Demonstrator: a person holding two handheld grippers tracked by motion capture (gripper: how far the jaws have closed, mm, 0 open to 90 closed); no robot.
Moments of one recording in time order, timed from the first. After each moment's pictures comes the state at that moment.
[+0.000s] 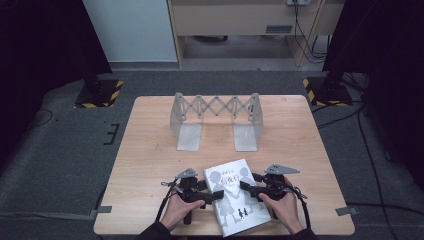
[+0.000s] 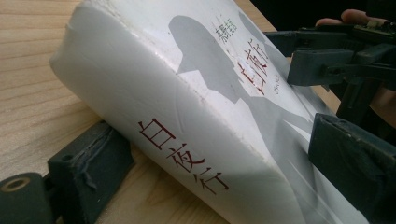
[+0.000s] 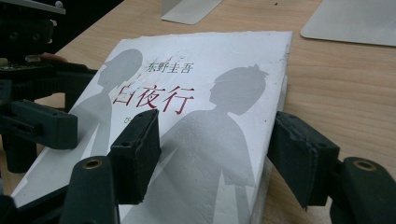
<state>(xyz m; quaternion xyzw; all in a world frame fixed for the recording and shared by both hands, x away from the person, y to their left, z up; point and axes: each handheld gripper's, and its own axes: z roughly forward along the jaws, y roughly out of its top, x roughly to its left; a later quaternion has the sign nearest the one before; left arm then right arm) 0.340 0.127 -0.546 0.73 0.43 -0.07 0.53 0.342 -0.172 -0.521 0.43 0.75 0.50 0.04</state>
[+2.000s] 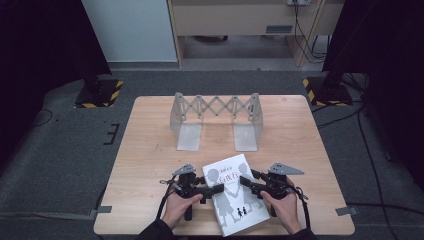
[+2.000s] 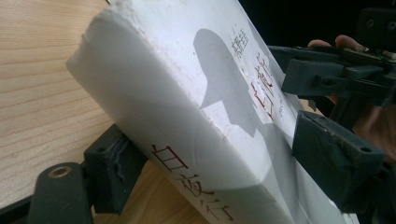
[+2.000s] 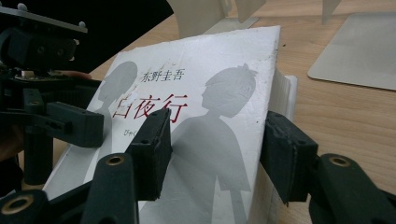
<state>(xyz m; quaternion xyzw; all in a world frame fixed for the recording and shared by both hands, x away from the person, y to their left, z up) 0.344 0.128 -0.529 0.71 0.42 -0.06 0.55 0.340 -0.173 -0.510 0.41 0.72 0.55 0.06</state>
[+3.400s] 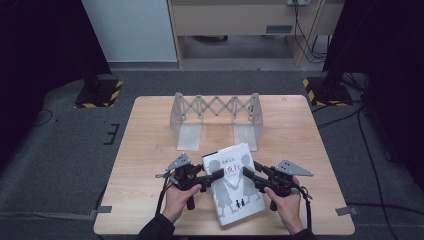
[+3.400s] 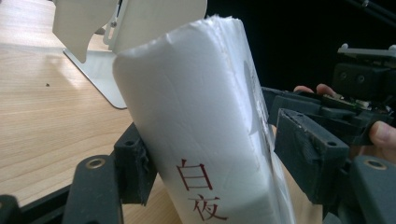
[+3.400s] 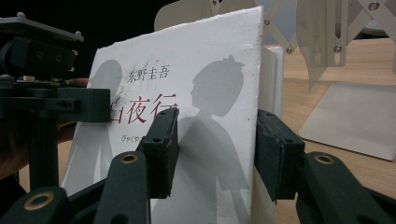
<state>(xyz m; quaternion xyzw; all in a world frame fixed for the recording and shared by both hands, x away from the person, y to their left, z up) 0.350 0.129 -0.488 0.67 0.39 0.00 0.63 0.337 -0.179 -0.488 0.38 0.68 0.62 0.11</state>
